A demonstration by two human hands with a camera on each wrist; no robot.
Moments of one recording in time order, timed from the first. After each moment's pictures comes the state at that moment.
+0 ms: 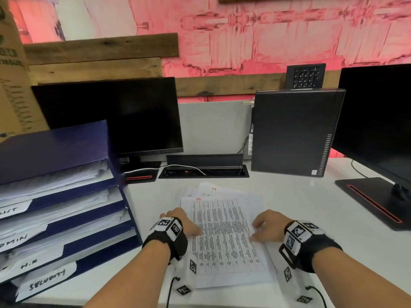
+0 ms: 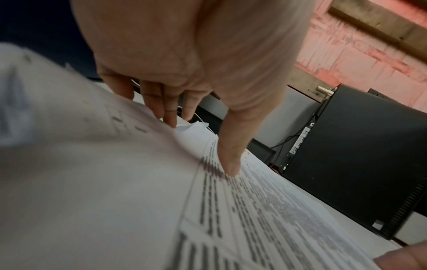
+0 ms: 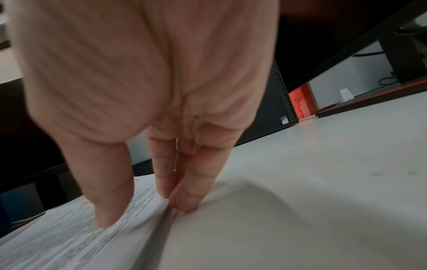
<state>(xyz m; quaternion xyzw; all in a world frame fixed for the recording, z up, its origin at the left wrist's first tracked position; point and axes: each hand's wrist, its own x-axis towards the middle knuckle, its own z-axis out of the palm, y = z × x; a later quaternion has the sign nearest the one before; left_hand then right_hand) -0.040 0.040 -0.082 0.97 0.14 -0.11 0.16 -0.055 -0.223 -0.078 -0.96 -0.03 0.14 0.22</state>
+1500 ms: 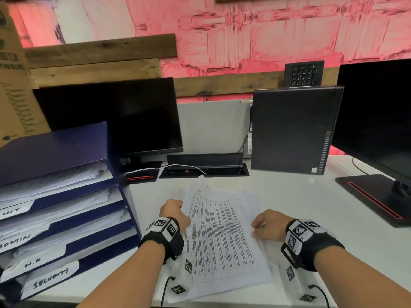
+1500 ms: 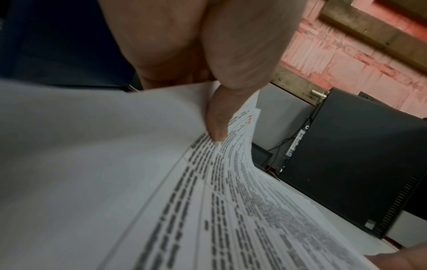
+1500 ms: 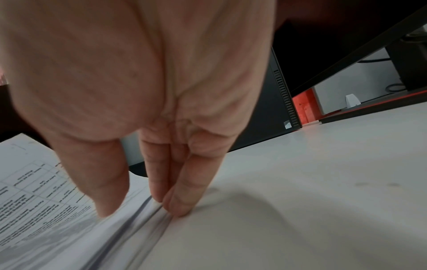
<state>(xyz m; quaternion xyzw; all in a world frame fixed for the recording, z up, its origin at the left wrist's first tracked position) -0.047 0.043 -0.076 0.93 0.11 0.04 0.35 -0.055 -0.229 -0.082 -0.96 -0.05 0.15 0.23</state>
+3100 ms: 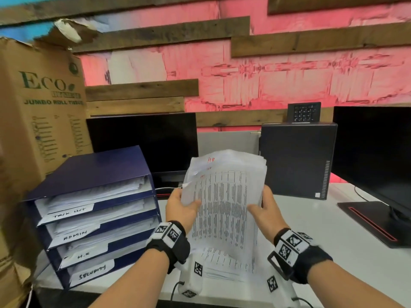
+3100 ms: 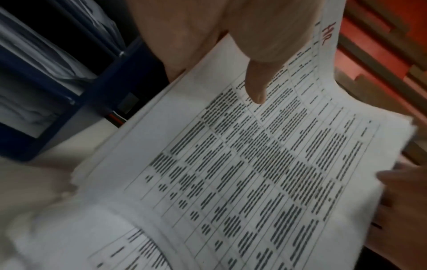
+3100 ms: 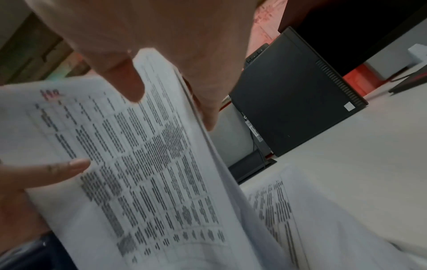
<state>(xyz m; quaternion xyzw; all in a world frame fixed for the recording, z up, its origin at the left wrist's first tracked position) -0.134 0.050 0.007 0.74 0.03 0.24 0.63 -0.140 -0.157 0.007 -0.76 -0.13 -0.15 0.62</state>
